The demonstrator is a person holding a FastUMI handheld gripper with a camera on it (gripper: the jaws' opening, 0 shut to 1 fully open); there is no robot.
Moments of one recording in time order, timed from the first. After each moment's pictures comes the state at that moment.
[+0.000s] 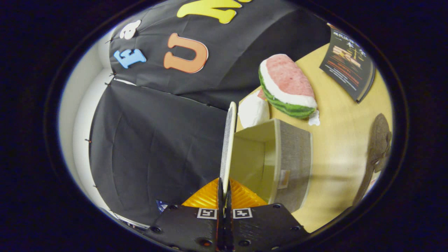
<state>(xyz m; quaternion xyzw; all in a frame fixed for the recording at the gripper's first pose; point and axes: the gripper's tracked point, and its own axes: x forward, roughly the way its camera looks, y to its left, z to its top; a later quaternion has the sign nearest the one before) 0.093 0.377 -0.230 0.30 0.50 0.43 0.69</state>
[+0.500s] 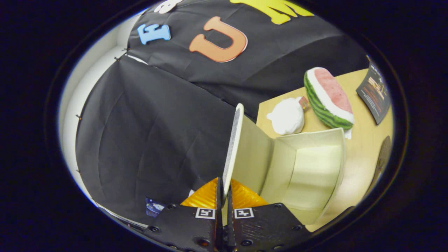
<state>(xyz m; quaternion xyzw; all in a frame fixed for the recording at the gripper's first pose) 0.040 0.513 -0.161 0.22 0.47 0.44 0.74</state>
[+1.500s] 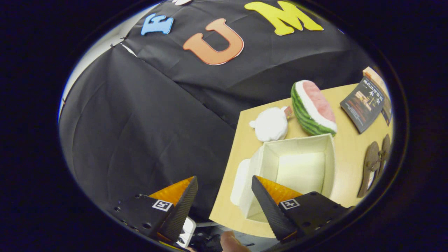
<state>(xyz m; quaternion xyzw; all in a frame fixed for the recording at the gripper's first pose) 0.062 0.490 -0.187 0.15 0.44 0.34 0.82</state>
